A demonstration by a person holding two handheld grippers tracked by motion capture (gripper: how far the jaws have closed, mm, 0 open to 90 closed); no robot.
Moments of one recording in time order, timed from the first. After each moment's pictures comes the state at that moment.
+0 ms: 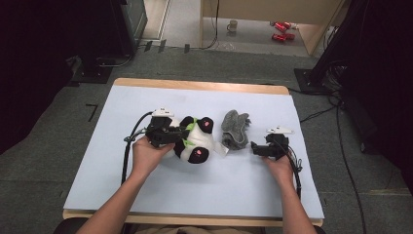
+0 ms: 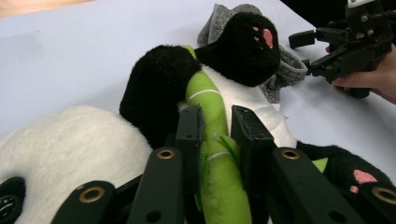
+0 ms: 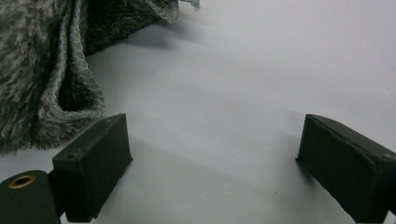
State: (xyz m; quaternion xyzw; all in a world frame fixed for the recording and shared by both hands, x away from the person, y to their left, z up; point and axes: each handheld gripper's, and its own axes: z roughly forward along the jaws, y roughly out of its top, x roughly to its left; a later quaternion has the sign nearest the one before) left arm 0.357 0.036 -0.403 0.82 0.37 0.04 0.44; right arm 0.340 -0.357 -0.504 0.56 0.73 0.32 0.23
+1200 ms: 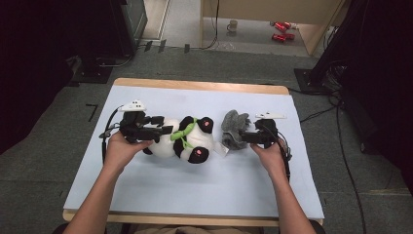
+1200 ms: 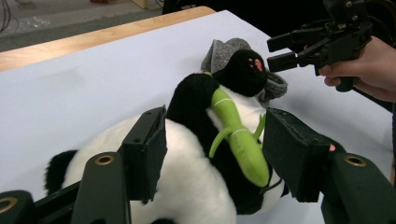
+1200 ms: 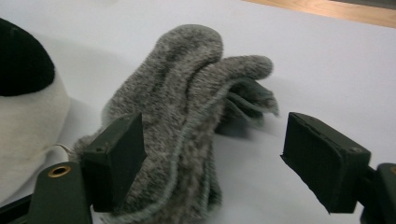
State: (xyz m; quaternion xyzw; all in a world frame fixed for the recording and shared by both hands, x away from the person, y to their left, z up) left arm 0.355 0.104 -0.375 0.80 0.33 0.05 0.49; right arm 0.354 -0.307 -0.442 0.54 0.73 0.37 0.20
